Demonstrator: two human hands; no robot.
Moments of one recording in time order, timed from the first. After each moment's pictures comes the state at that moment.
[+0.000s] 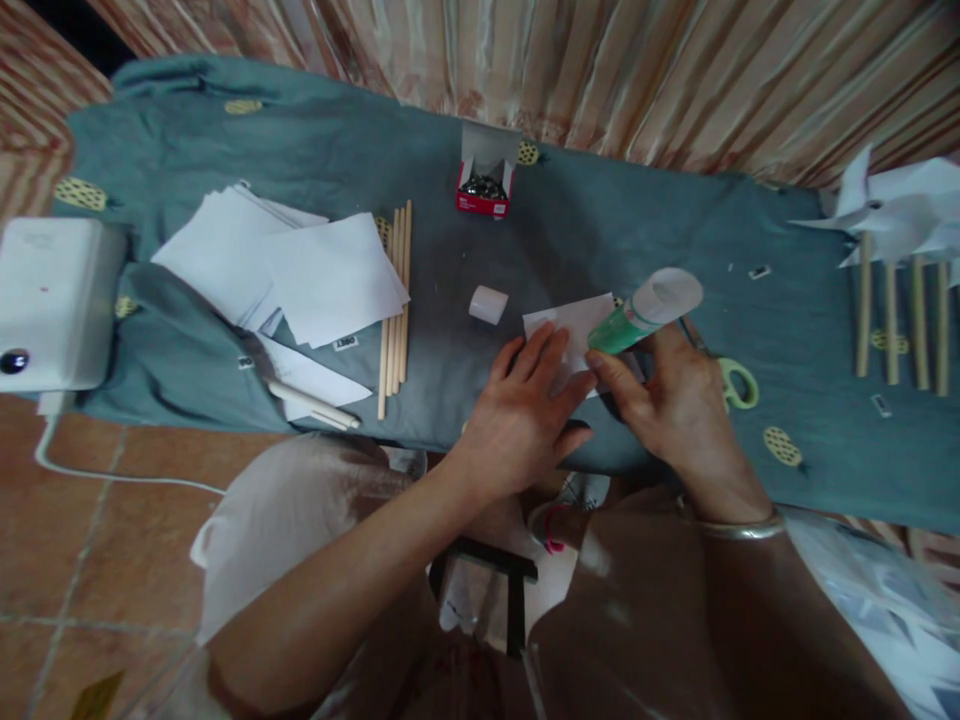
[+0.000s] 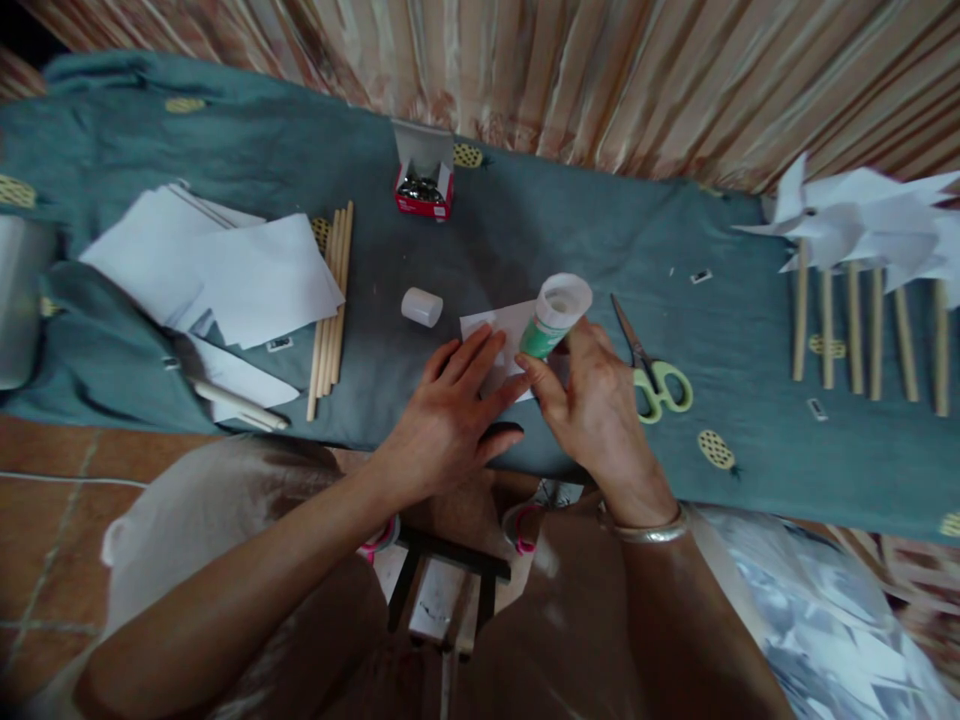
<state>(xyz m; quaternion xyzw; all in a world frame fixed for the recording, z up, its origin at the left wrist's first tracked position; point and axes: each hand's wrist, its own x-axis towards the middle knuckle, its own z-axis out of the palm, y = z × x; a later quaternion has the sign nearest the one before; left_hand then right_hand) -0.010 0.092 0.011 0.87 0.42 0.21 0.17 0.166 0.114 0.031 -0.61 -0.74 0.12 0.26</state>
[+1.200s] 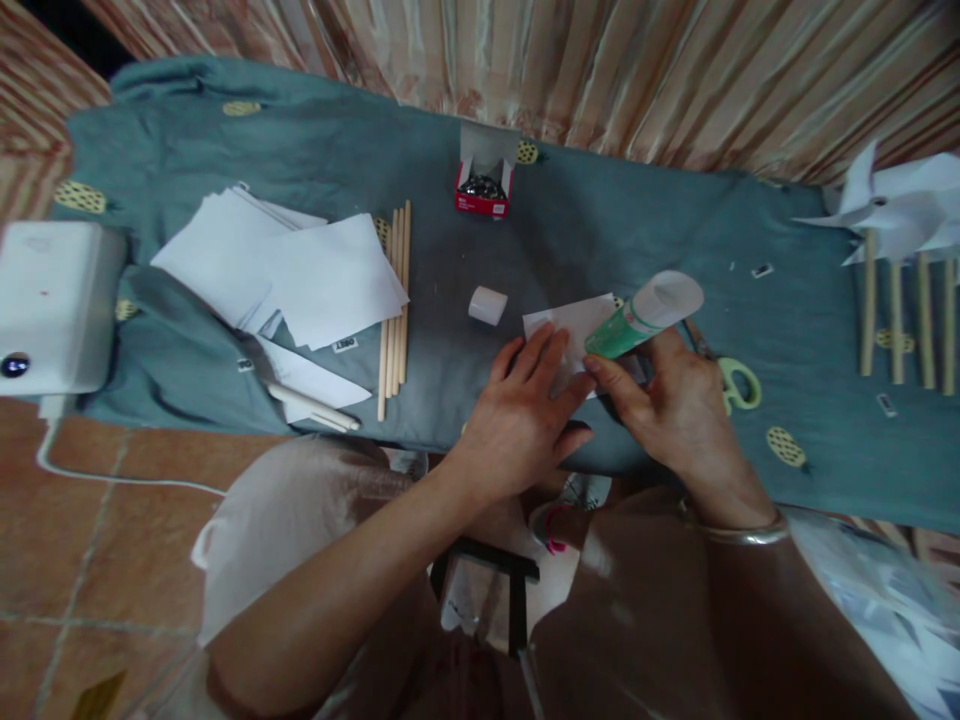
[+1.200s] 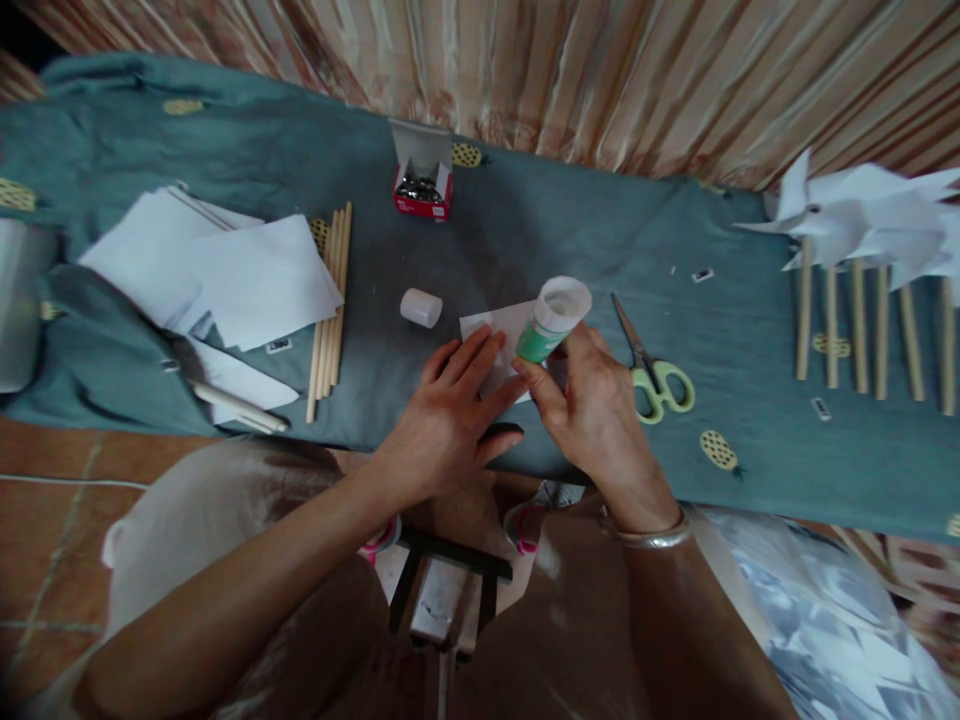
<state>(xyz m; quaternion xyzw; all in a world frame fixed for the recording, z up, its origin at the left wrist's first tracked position) -0.010 0.093 0.011 0.87 0.42 0.21 0.18 0.166 0.112 0.029 -0.60 -0.75 0.11 0.26</state>
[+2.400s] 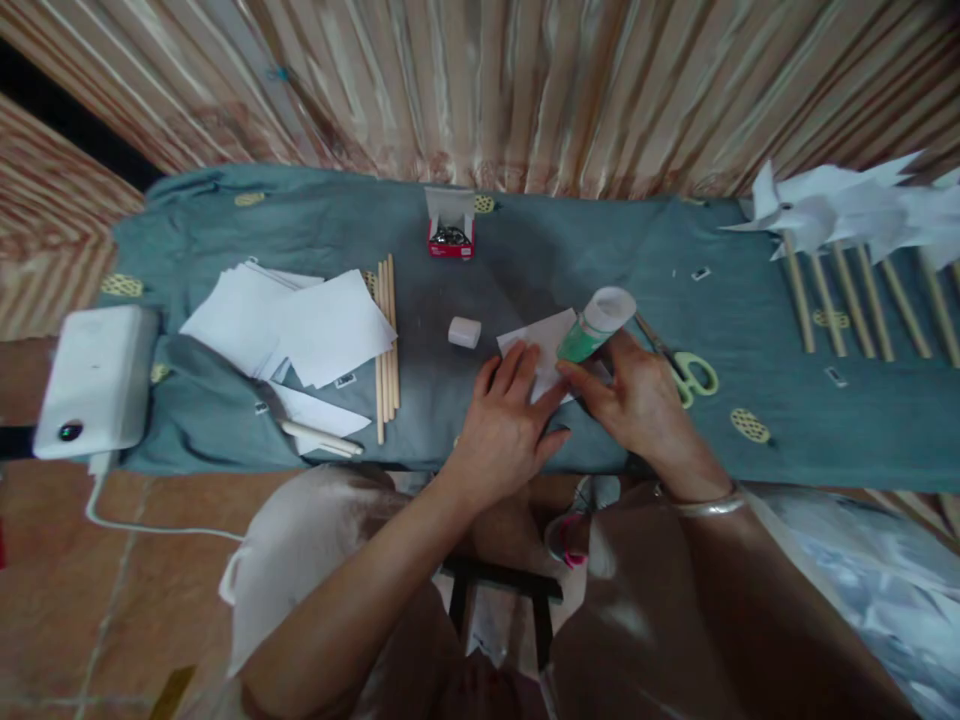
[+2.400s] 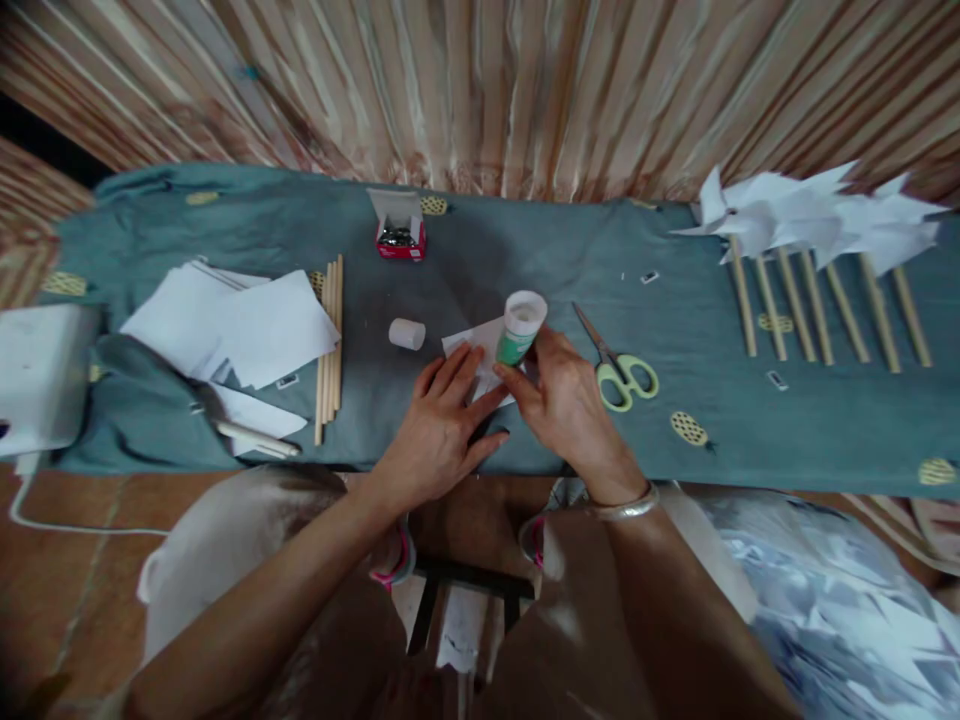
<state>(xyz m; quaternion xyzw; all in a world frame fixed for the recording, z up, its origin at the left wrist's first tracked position) -0.010 0.095 0.018 0.87 0.42 0.18 0.16 0.165 0.113 0.033 -0.61 -0.72 0.15 0.31</state>
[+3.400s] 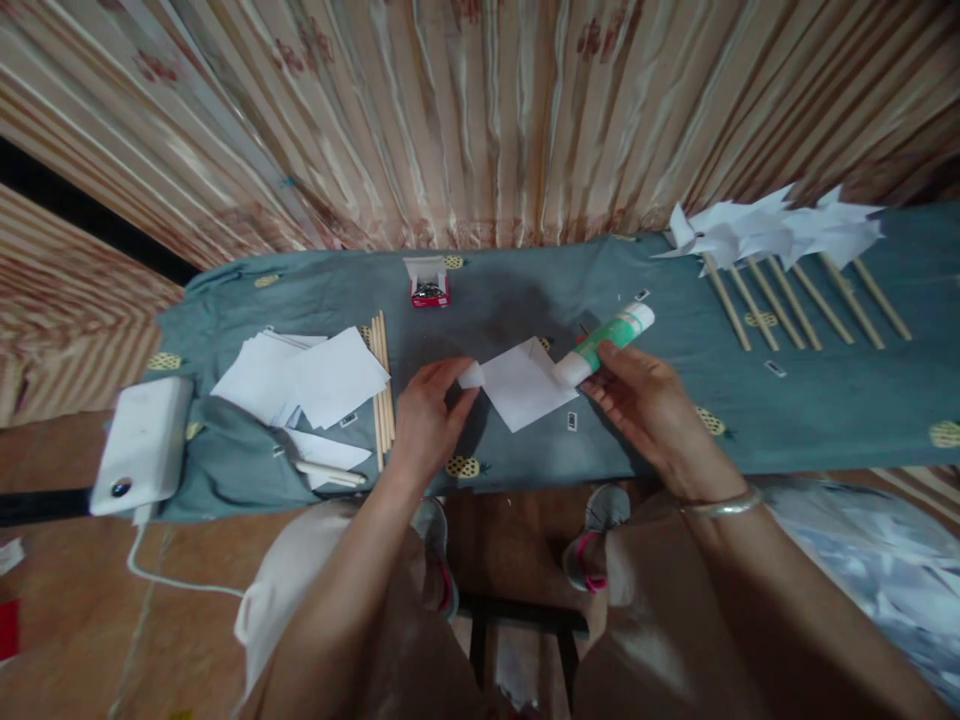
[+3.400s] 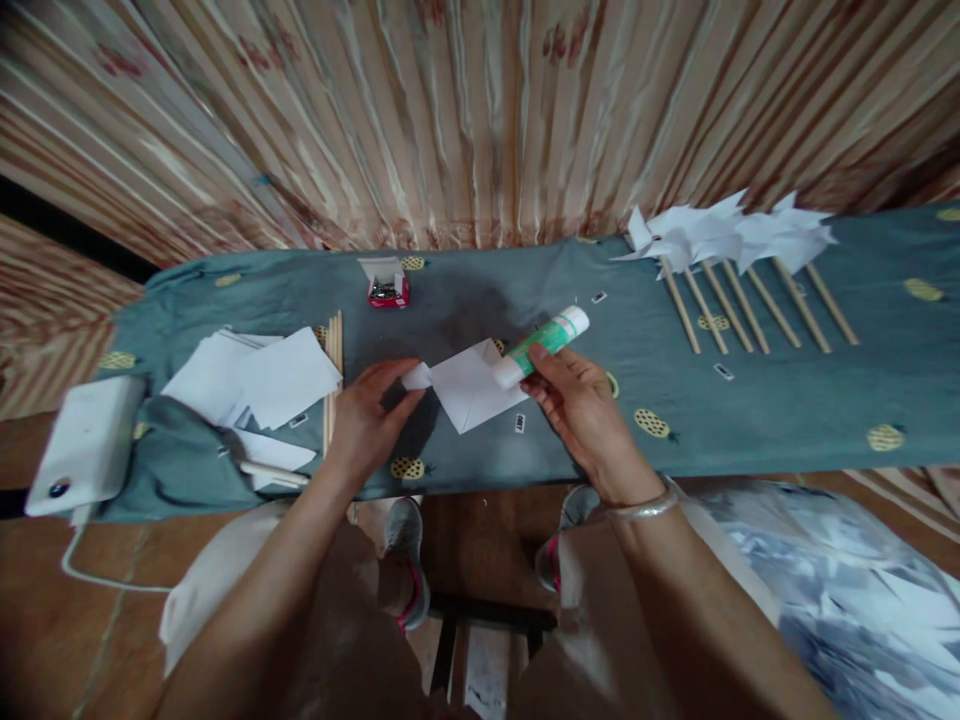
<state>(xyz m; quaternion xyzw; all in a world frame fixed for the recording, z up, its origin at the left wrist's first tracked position) -0.051 0.130 0.035 0.75 0.54 0.32 0.20 0.180 0.108 0.048 -0.51 -0.30 0.55 0.59</state>
